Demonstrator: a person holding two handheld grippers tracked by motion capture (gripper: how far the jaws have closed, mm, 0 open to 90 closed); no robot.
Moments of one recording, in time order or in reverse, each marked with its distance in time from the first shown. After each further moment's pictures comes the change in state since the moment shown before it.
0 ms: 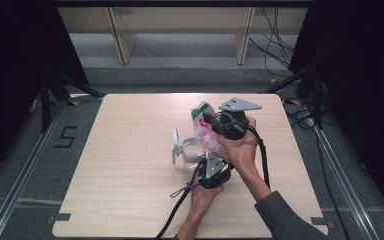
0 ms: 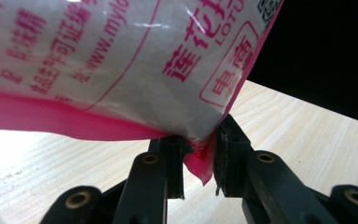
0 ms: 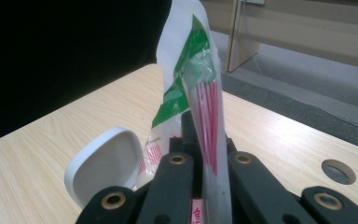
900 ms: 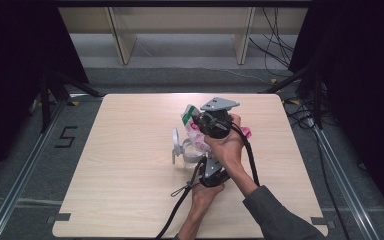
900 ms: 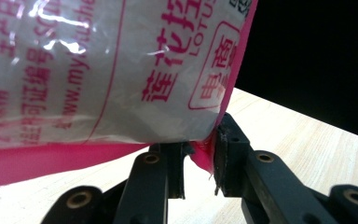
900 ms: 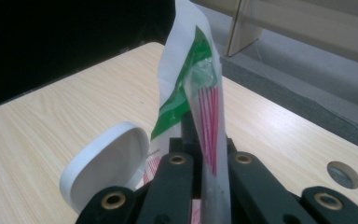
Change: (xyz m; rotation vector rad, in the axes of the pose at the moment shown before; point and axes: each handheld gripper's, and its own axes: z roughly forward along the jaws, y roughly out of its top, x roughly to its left) left arm 0.002 0.002 0.002 -0.012 -0.018 0.007; right arm 0.021 0.007 0.028 0.109 -0.019 -0.080
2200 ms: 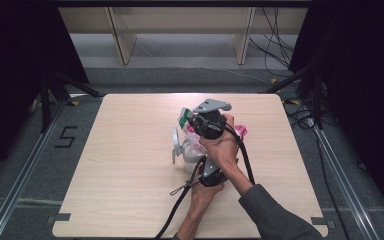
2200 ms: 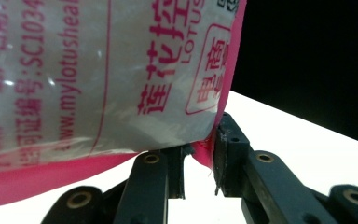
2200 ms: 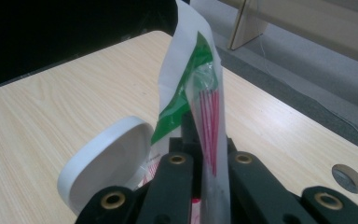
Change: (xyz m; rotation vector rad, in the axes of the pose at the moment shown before) left arm -0.002 0.000 0.003 -0.063 -0.058 -0.072; right arm 0.008 0.001 0.012 0.048 0.006 -0.054
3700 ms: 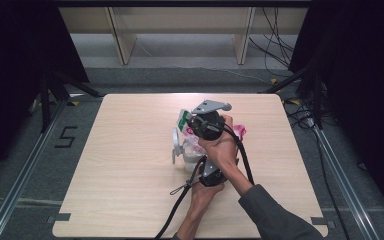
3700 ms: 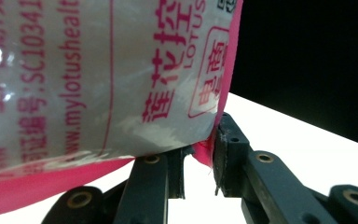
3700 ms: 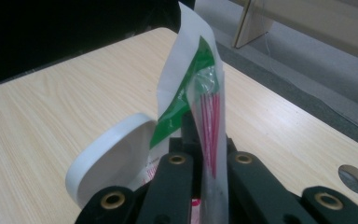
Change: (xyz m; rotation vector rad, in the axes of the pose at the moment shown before) left arm 0.004 0.001 -0.003 0.051 0.017 0.066; right arm 0.003 -0.001 0.001 0.005 0.015 0.014
